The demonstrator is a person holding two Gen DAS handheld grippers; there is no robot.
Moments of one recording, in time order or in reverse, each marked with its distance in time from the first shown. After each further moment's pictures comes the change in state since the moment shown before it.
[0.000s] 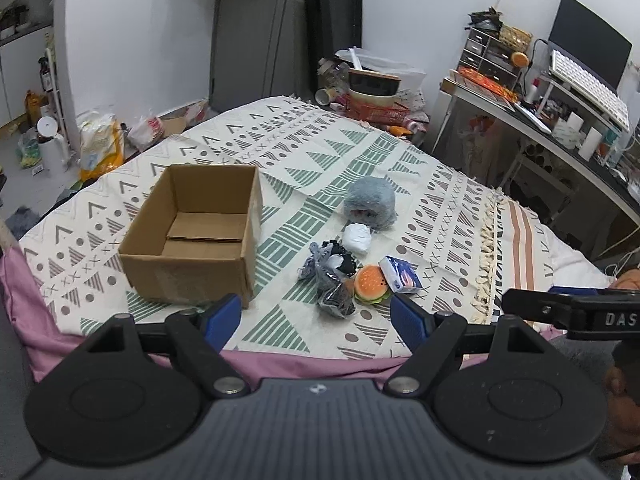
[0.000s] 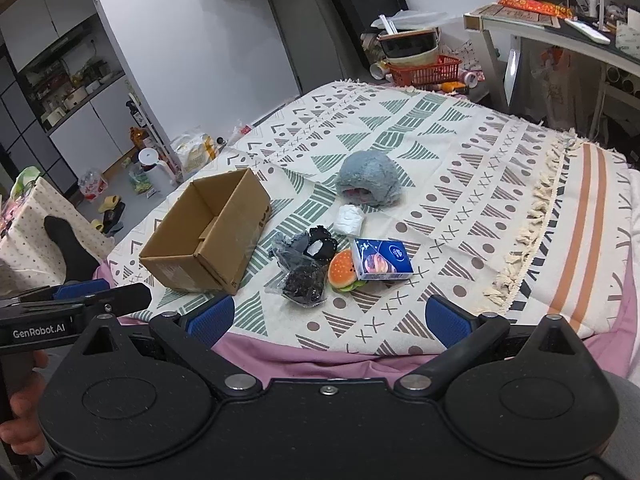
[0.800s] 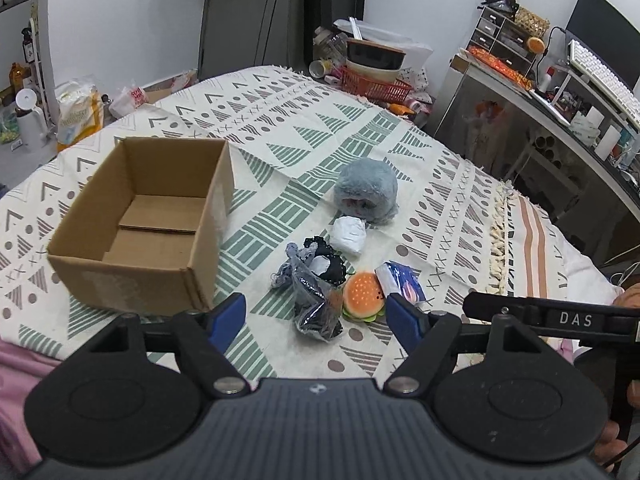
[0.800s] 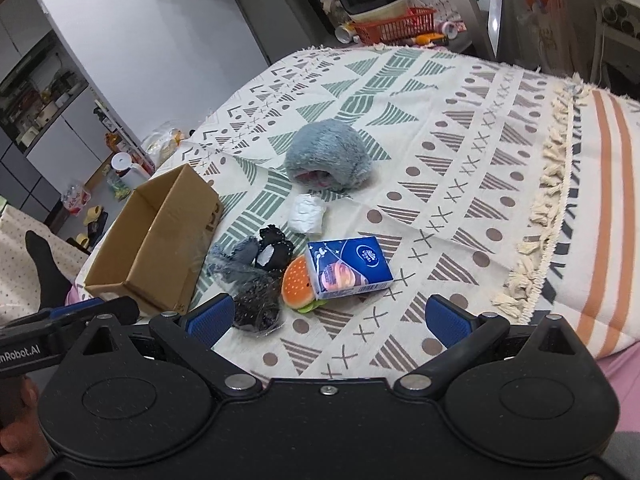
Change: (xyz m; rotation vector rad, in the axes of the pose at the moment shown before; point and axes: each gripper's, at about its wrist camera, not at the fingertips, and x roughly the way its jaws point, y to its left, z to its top) left arm 0.094 -0.009 0.015 -0.045 0.072 -0.033; right arm 0.096 -0.054 0.020 0.129 0.042 0.034
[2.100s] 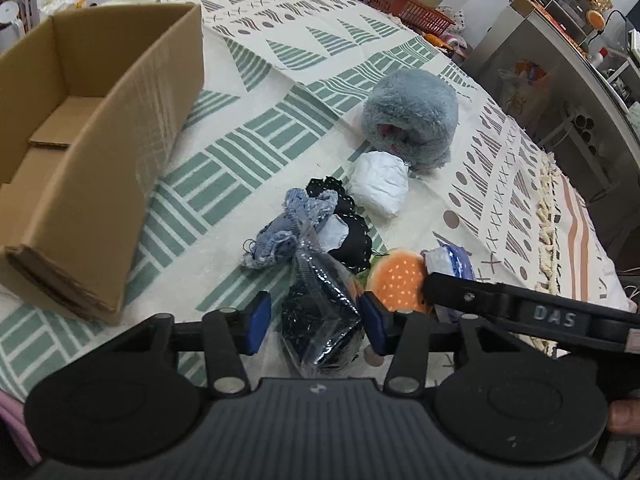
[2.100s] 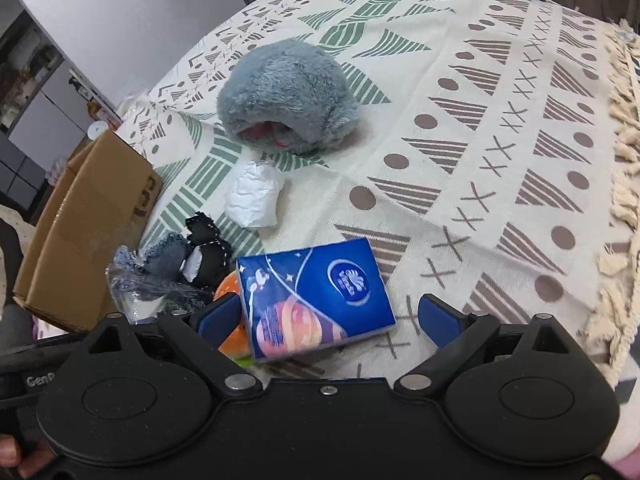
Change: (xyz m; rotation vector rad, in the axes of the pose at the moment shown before) left arm 0.146 0.016 -0.002 -0.130 0.210 -0.050; right arm 0.126 -0.029 0.020 -0.005 0.157 -0.029
